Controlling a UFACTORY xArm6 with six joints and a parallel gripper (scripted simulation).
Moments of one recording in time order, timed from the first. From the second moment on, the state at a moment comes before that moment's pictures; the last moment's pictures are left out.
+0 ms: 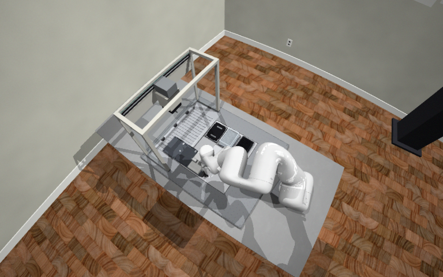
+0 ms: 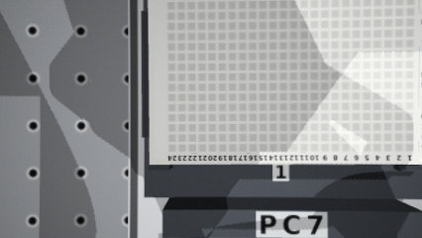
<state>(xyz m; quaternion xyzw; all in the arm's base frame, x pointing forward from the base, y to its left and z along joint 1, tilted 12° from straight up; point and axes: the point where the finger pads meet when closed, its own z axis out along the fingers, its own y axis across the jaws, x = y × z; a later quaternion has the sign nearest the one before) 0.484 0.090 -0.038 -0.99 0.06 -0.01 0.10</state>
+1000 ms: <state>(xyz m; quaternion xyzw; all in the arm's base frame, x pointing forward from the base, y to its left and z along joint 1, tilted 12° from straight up) 0.510 0.087 -0.037 -0.99 0.06 -0.01 0.10</state>
